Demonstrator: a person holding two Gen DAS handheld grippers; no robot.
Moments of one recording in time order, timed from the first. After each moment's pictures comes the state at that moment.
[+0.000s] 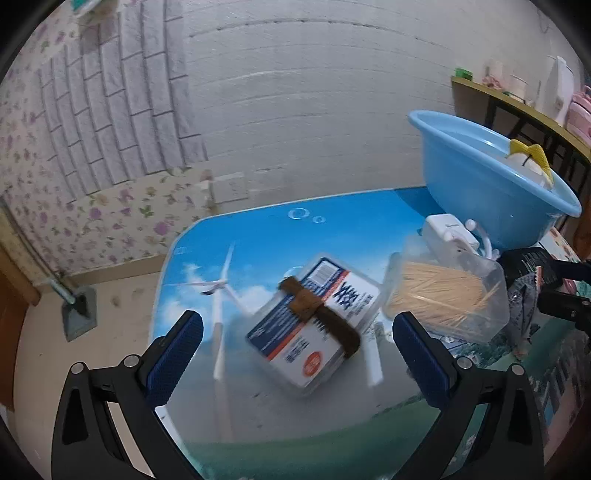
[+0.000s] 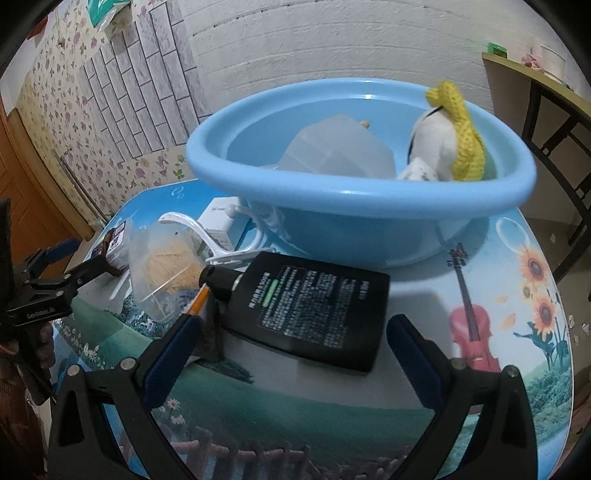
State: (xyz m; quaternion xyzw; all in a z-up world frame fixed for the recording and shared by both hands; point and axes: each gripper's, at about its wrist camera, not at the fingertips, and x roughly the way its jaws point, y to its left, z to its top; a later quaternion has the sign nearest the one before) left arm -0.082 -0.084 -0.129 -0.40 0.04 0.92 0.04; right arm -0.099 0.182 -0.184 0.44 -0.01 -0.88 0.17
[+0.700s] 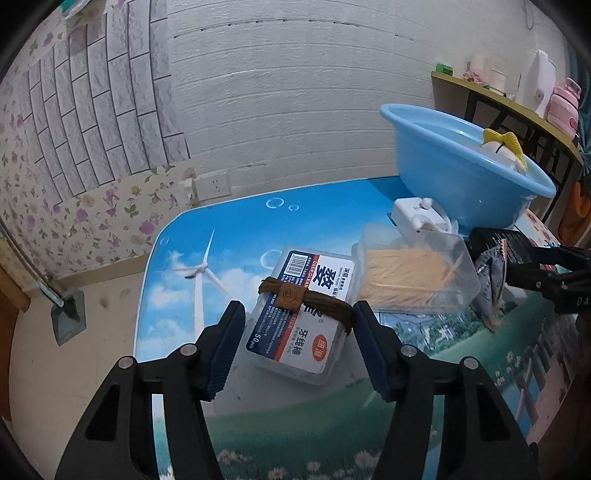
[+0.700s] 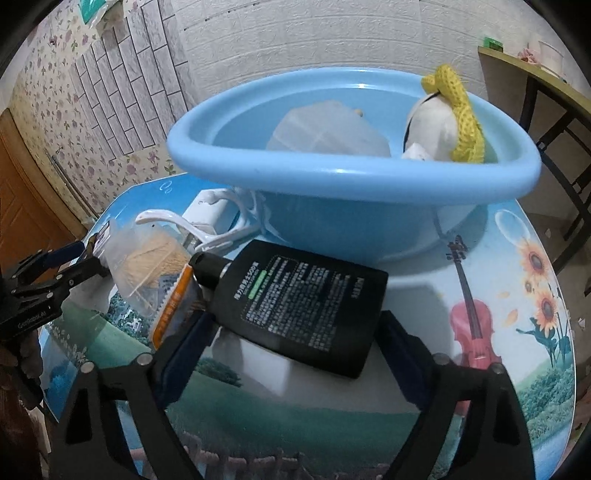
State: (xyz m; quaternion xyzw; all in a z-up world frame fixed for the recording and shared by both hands) left arm -0.053 -0.076 -0.126 -0.40 0.04 0.91 0.07; right arm -0.103 0.183 -0.190 0.45 -0.01 -0.88 0.15
